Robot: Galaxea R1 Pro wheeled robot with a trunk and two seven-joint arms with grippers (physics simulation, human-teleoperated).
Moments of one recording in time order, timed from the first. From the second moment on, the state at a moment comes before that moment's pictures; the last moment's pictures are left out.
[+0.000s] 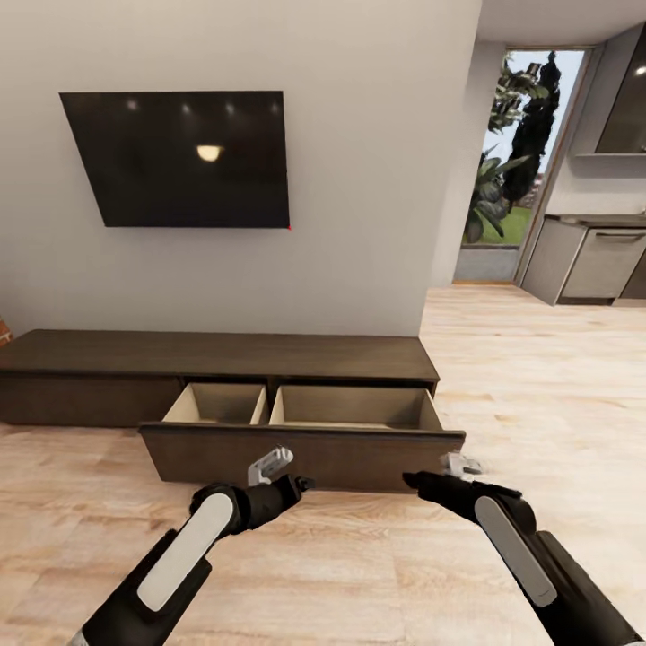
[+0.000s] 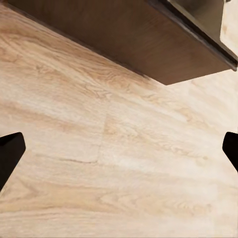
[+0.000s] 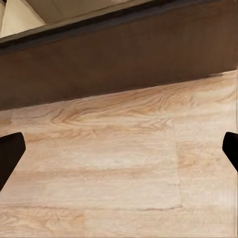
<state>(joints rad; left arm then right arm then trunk) -0.43 0.09 -0.52 -1.45 1.37 0.56 0.79 -0.39 -0.24 0.25 -1.34 -0.80 0.71 -0.30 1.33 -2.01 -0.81</state>
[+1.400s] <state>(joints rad) -0.44 -0.03 -0.82 -0.92 0.78 -0.10 0.78 -0.40 -0.12 0.56 -0.94 -0.58 -0.08 -0.31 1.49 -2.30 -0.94</state>
